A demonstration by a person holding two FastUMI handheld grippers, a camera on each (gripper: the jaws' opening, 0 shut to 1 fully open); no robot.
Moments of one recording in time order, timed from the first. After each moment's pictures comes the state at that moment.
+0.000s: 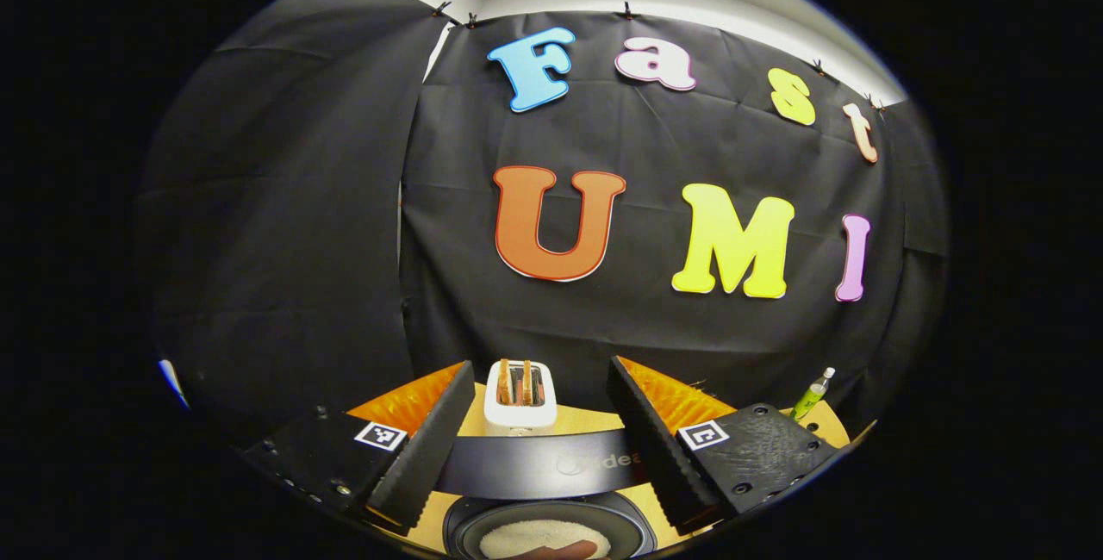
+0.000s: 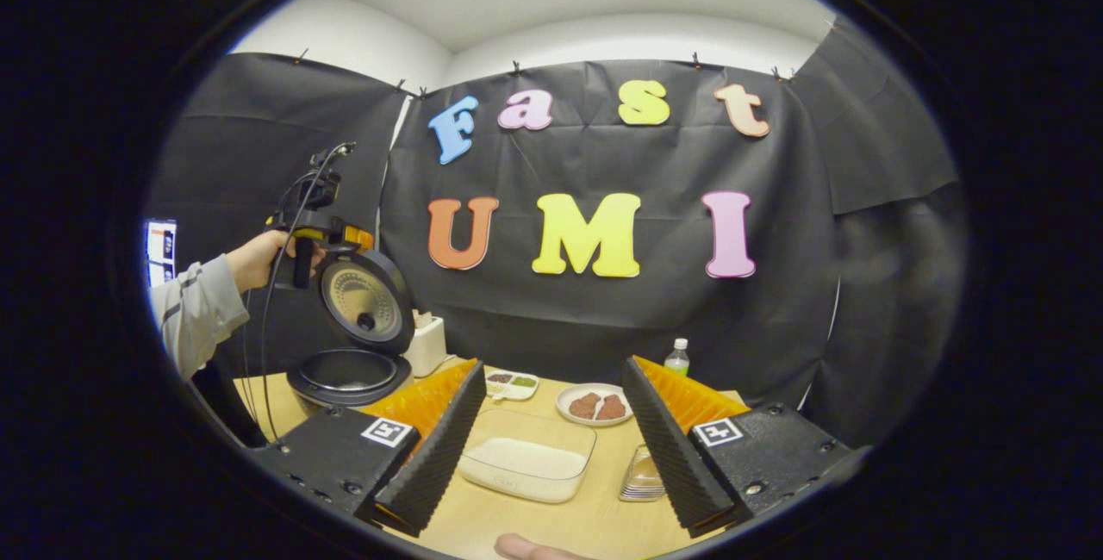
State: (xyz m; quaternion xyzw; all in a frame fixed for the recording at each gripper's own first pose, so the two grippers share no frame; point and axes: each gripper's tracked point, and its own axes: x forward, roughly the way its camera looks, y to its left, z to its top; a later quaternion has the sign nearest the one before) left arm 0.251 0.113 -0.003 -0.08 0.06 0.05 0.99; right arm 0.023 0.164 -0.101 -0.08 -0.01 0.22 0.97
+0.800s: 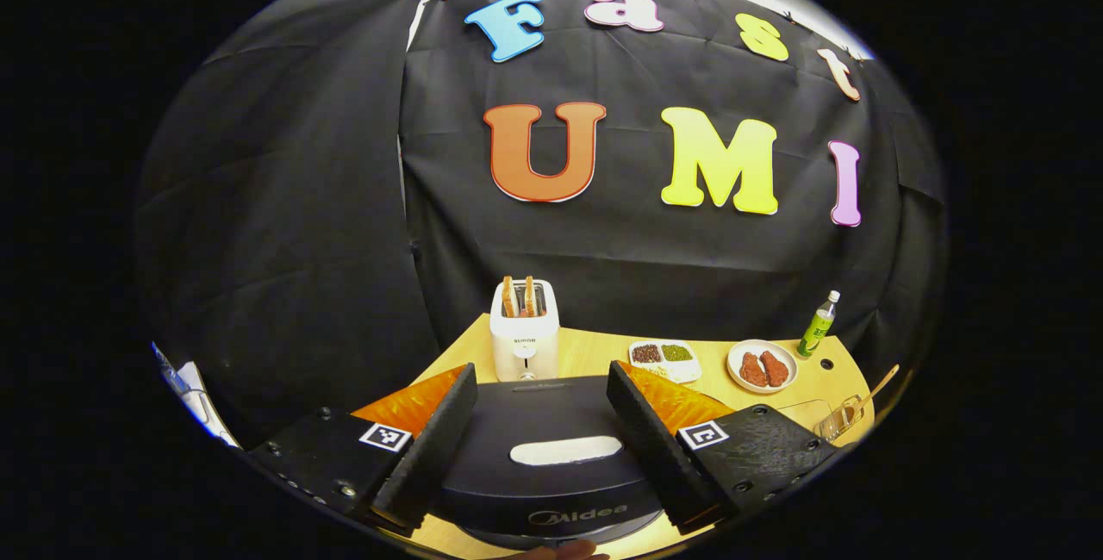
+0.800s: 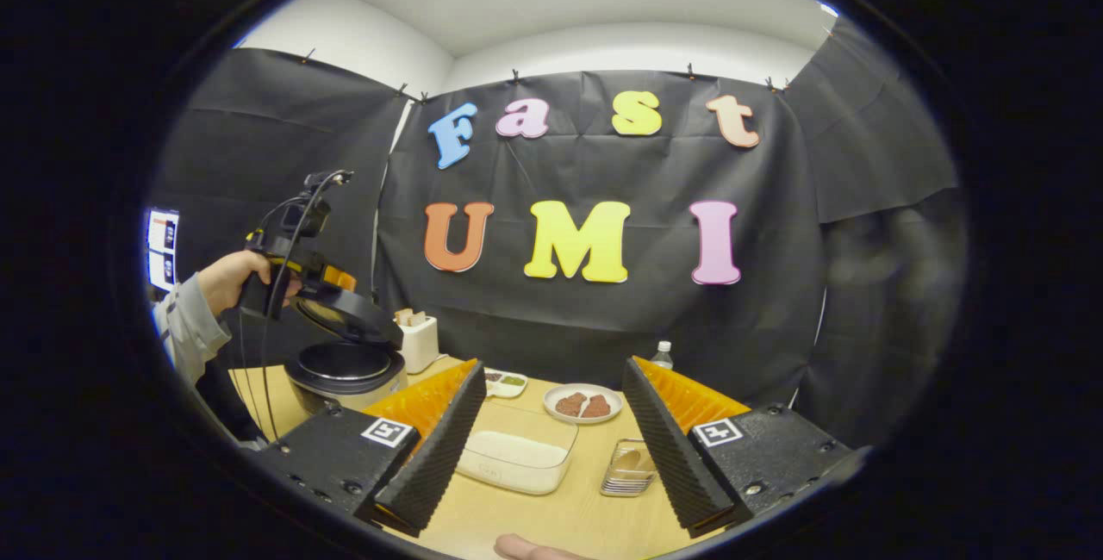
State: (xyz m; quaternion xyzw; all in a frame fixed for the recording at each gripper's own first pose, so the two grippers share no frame) left arm 0.177 0.074 -0.089 -0.05 0.16 0.06 0.98; right arm 0.006 0.129 -0.106 -0.08 -0.03 0.20 0.98
